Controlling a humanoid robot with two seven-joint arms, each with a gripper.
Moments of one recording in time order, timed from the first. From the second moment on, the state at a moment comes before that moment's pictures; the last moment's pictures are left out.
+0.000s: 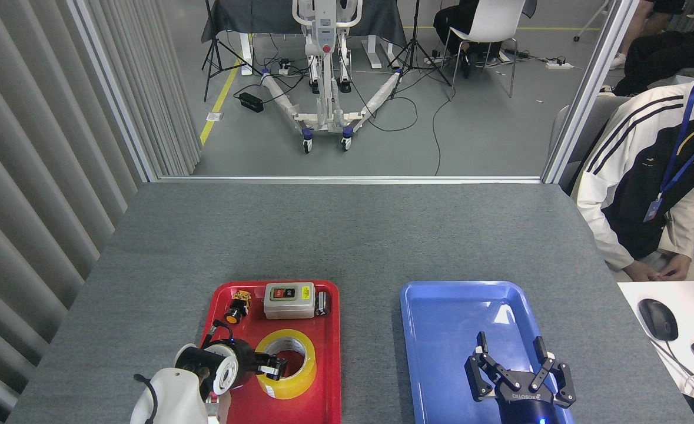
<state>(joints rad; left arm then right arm) -0.36 0.12 -0.29 -1.25 -1.24 -0.12 -0.94 0.12 -0.01 0.04 -1.55 1.41 0.08 -0.14</state>
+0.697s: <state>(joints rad) -0.38 -0.01 -0.16 -1.17 -0.75 -0.76 -0.63 0.12 -0.01 0.04 -1.55 1.42 0.07 -0.16</state>
